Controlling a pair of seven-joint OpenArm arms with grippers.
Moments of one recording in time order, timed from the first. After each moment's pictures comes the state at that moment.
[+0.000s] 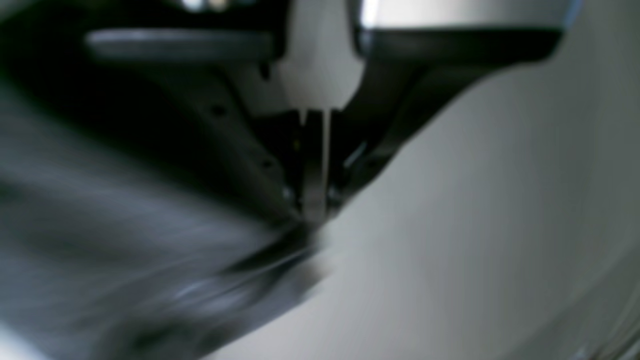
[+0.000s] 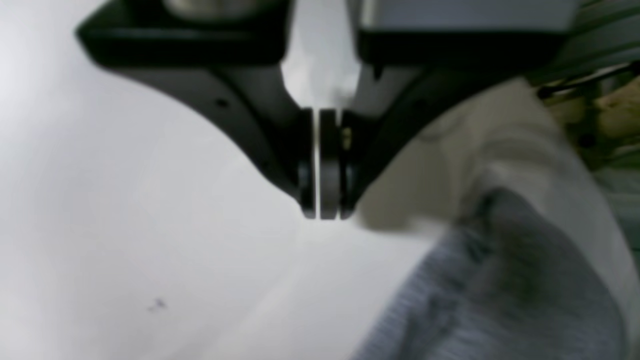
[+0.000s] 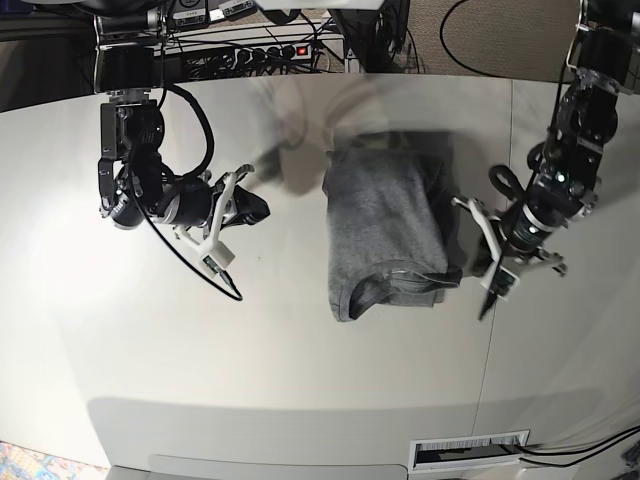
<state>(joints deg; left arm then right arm) -0.2 -32.7 12.8 106.4 -24.8 -11.0 40.9 5.9 17.9 0.7 88.4 45.7 39.7 -71.1</state>
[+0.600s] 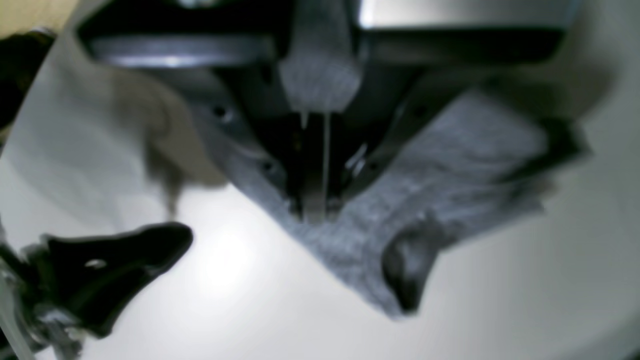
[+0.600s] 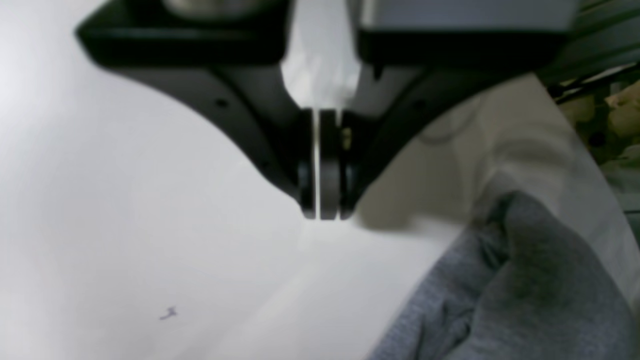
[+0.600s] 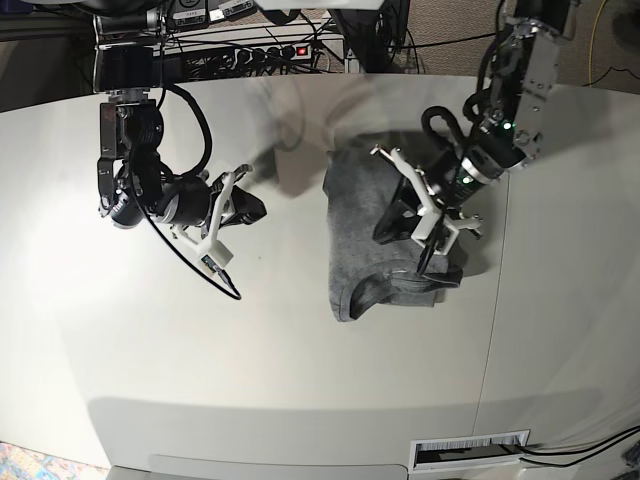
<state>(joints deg) 7.5 -15.0 12.6 104.8 -24.4 -20.3 28.7 5.9 18.0 0.7 88.4 44.9 39.7 -70.7</state>
